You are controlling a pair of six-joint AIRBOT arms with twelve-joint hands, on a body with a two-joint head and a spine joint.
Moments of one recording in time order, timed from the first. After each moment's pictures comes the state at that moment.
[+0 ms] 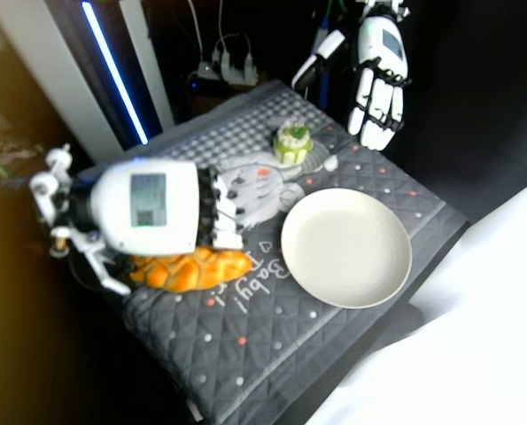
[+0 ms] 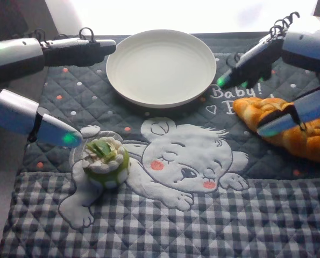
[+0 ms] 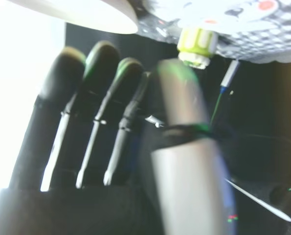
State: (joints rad) left arm 0.55 -0.88 1.29 0.64 -0.73 0.11; right arm -0.32 -1.00 1.32 -0.61 0.79 -0.12
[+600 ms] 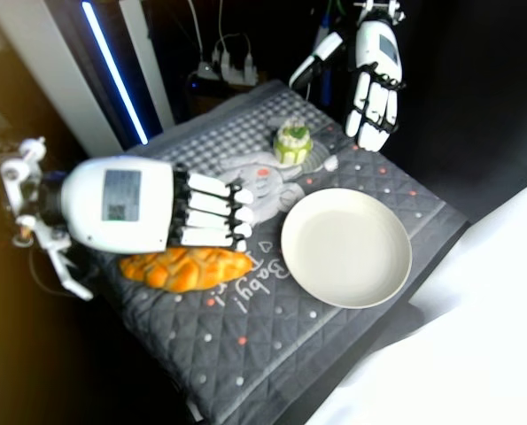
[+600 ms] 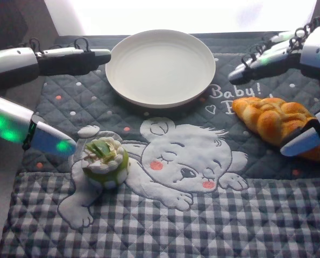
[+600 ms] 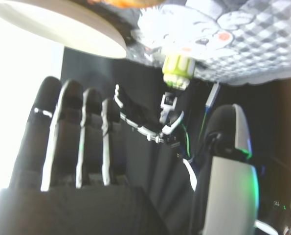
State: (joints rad) left arm 0.61 -0.88 1.28 0.60 -0.75 0.10; right arm -0.32 -0.93 1.27 -0.72 0.67 -0.12
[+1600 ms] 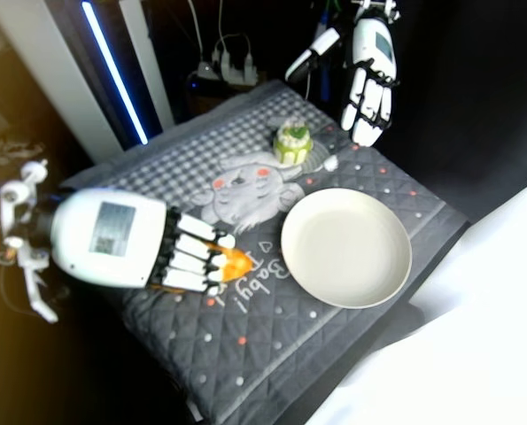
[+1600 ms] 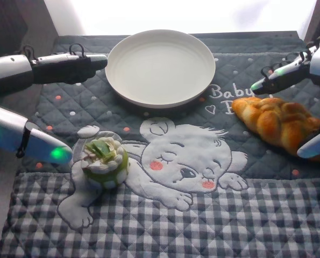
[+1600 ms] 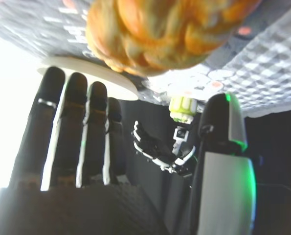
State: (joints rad) left arm 0.66 -0.86 1.26 0.55 -0.79 0.10; right arm -0.32 -0.90 1.26 -0.77 0.49 -0.12
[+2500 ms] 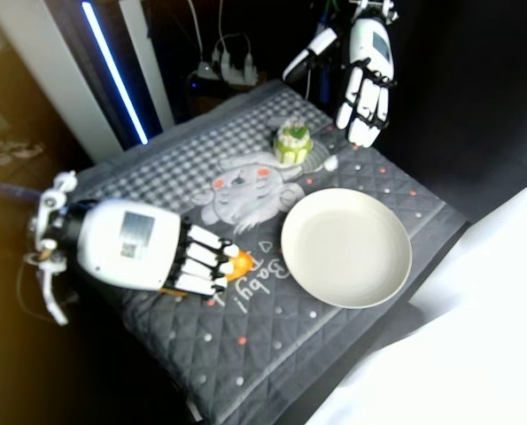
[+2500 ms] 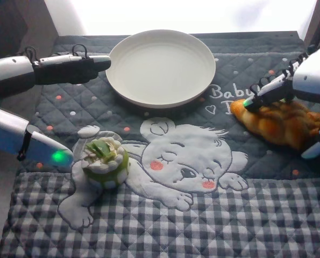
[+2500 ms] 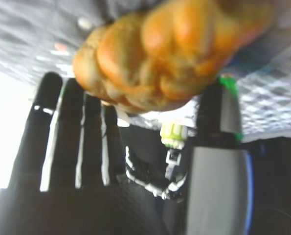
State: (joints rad) left arm 0.67 -0.86 1.25 0.54 -0.80 0.11; right arm -0.33 -0.96 1.28 -0.84 0.45 -0.12
